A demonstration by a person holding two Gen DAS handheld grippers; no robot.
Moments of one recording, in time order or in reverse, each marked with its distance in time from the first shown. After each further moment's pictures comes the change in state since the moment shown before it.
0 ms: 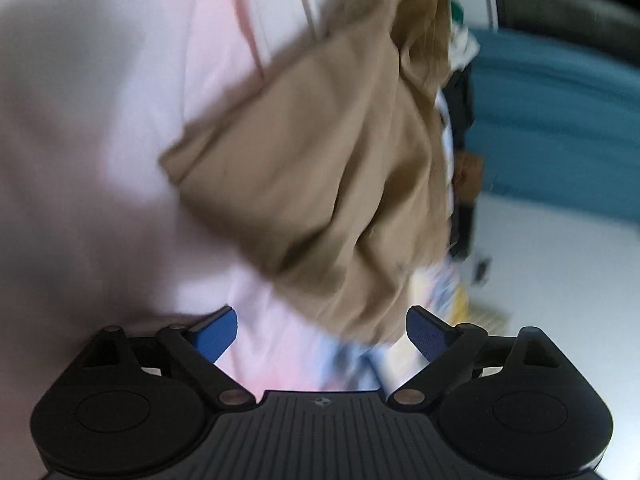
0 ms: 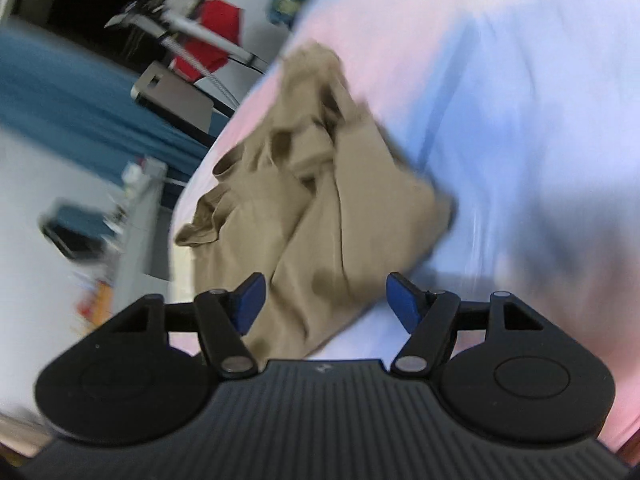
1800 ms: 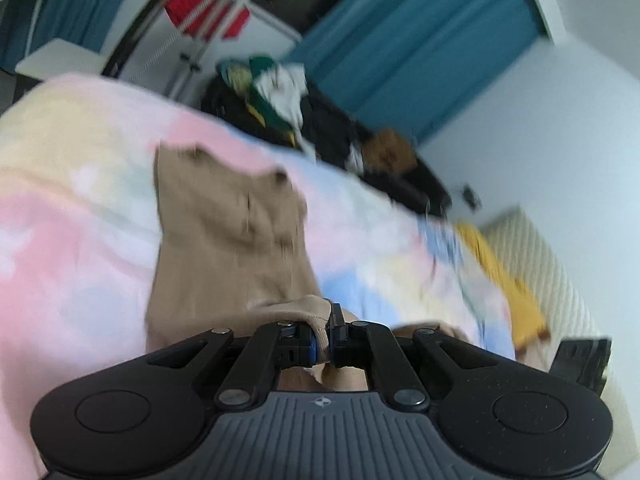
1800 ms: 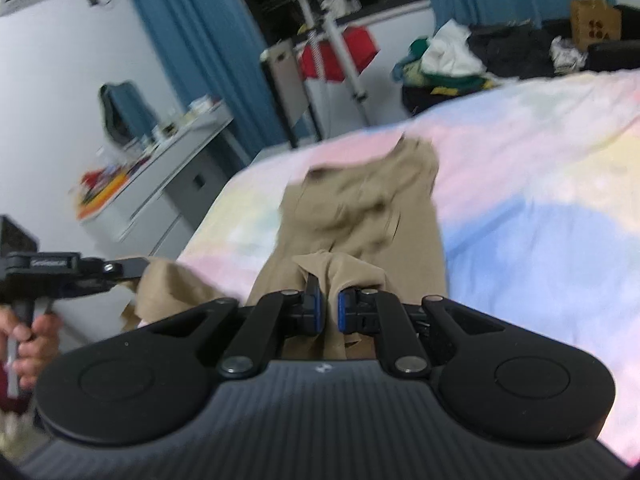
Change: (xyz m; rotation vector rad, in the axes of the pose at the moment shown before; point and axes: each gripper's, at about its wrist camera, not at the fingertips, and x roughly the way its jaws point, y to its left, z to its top) left arm -0.147 -0.174 -0.103 0.823 -0.202 0.119; right arm -0.137 0.111 -0.048 -0.699 -0.151 -0.051
